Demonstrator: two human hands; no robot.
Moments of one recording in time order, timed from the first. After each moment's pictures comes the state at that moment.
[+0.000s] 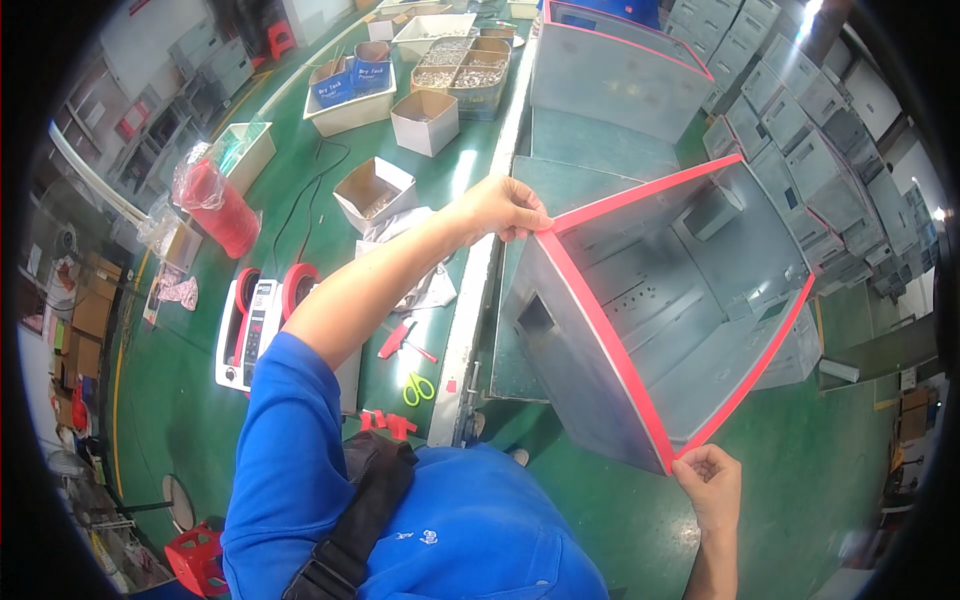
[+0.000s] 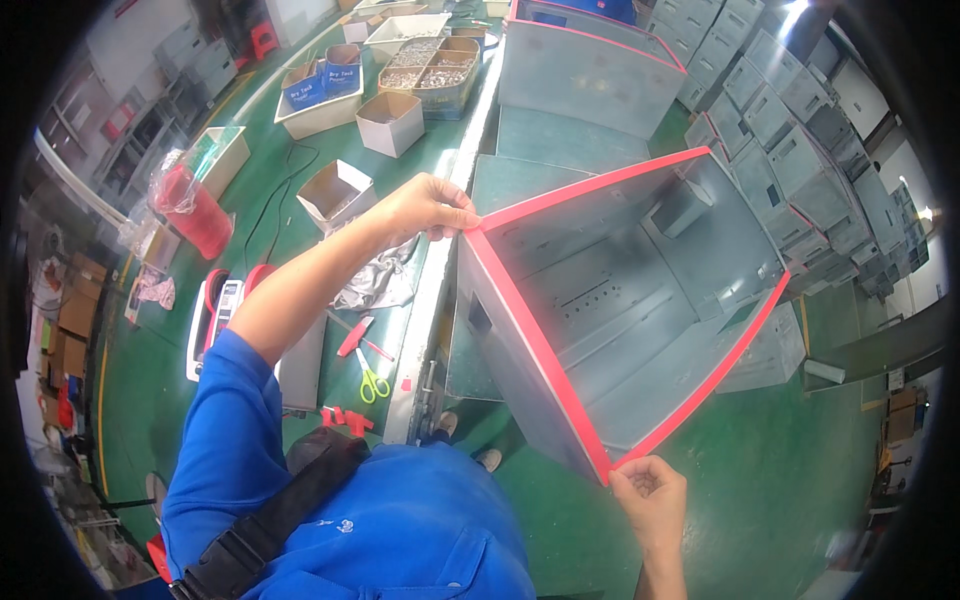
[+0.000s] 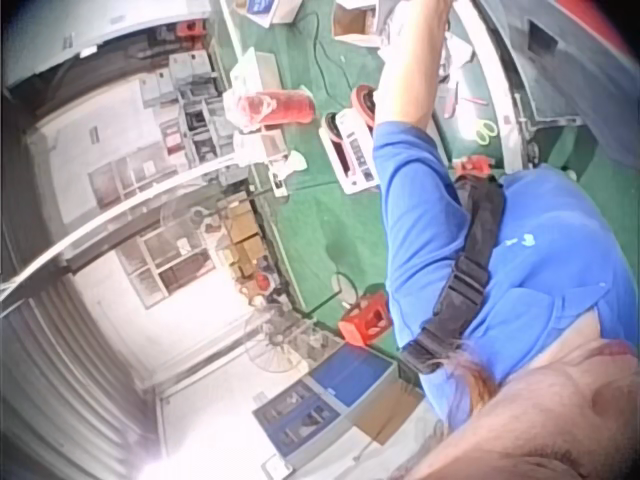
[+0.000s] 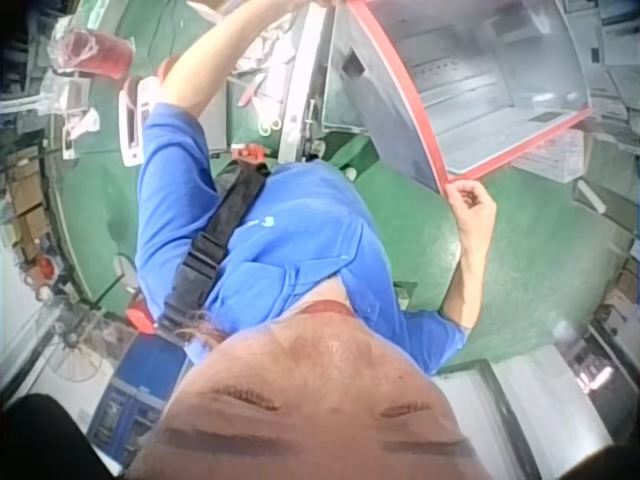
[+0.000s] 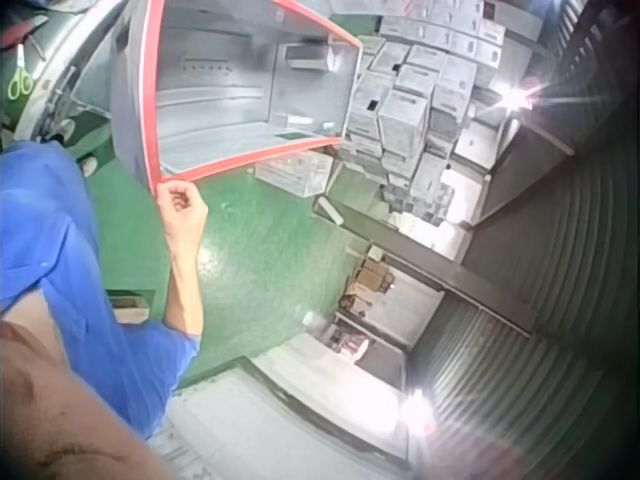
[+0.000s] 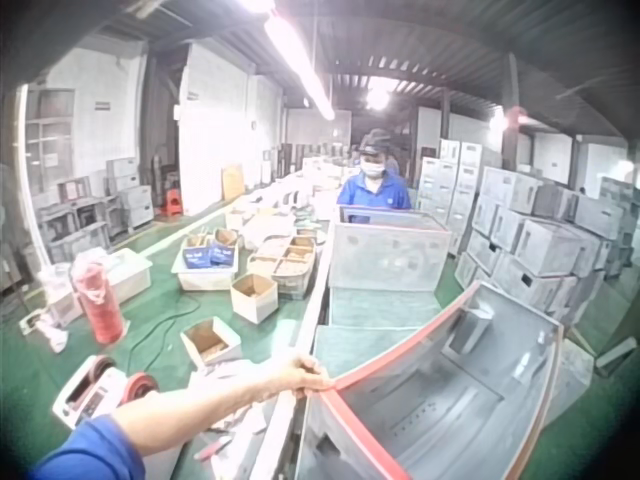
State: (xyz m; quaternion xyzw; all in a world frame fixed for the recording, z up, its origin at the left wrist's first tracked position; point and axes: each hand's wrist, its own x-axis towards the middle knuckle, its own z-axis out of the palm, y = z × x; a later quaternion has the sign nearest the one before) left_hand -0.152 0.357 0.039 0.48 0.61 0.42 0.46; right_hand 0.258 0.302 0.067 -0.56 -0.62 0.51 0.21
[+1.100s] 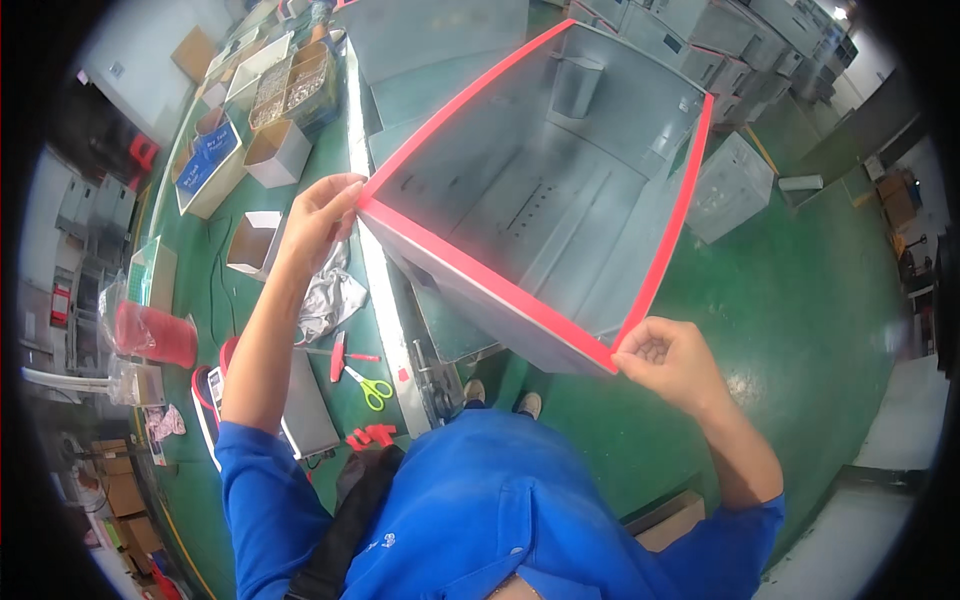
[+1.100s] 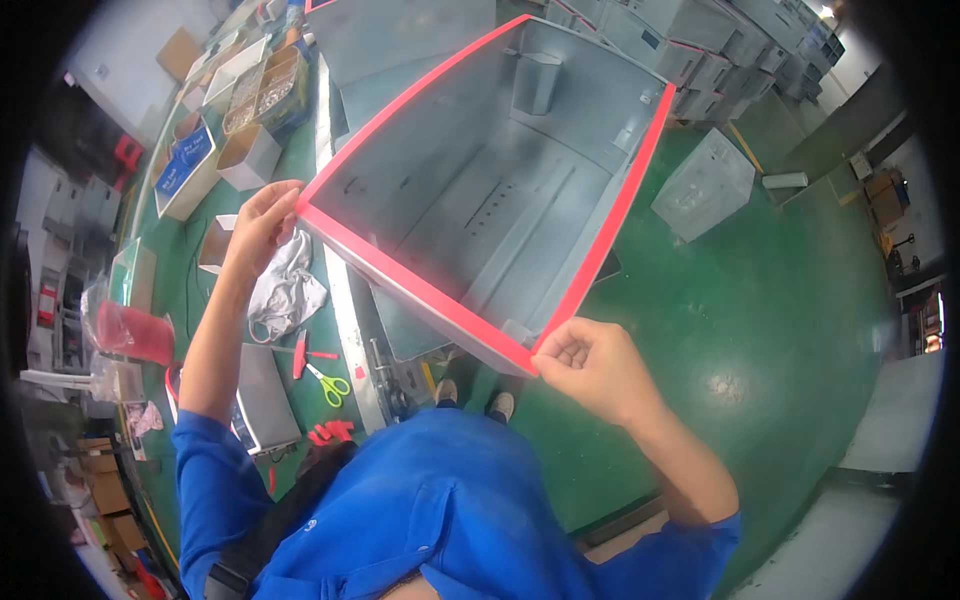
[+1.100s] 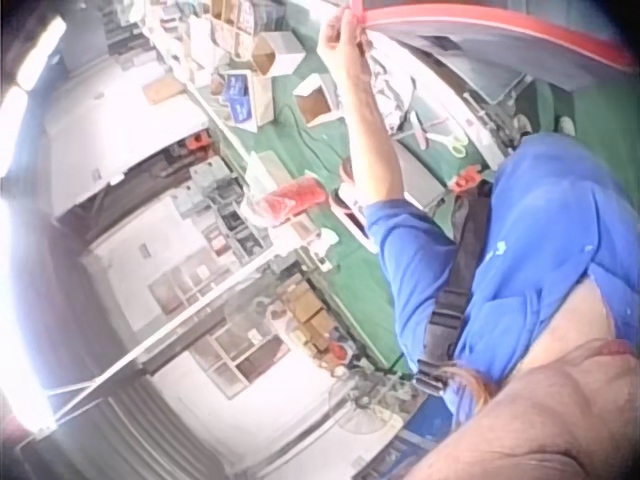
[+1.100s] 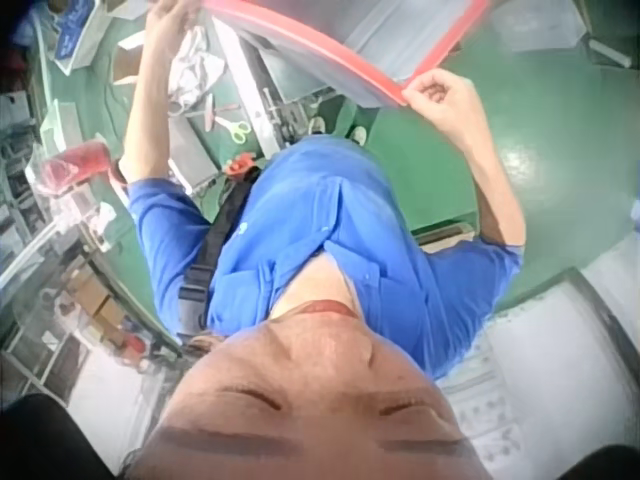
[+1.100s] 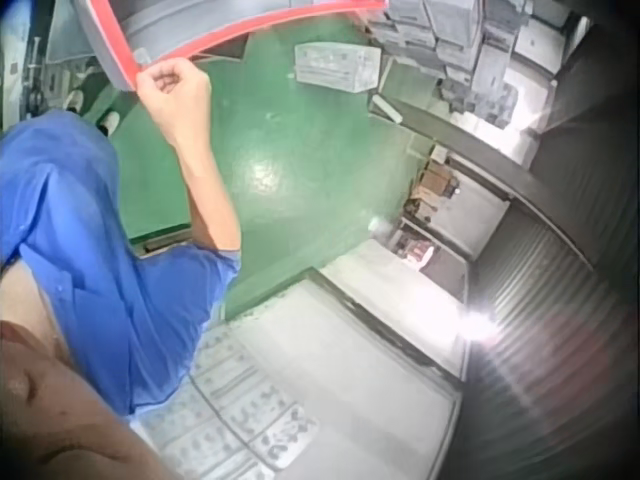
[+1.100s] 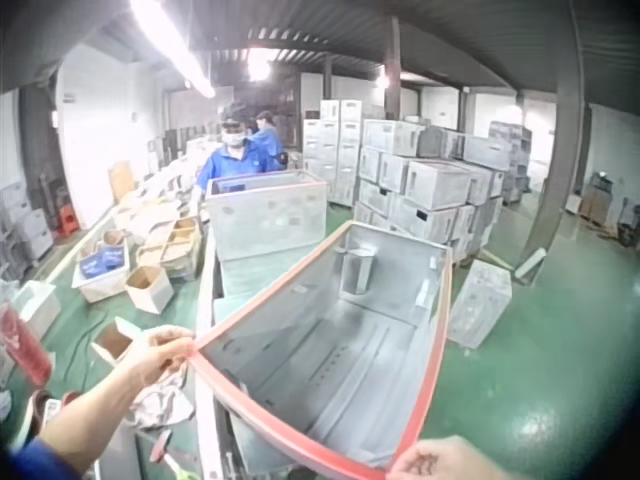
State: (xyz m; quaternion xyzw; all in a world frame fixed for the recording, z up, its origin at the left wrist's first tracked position) left_hand -0.130 0.346 0.022 0.39 0.57 0.55 0.46; right_hand 0.268 0.310 0.063 -0.53 -0.66 0.51 0.17
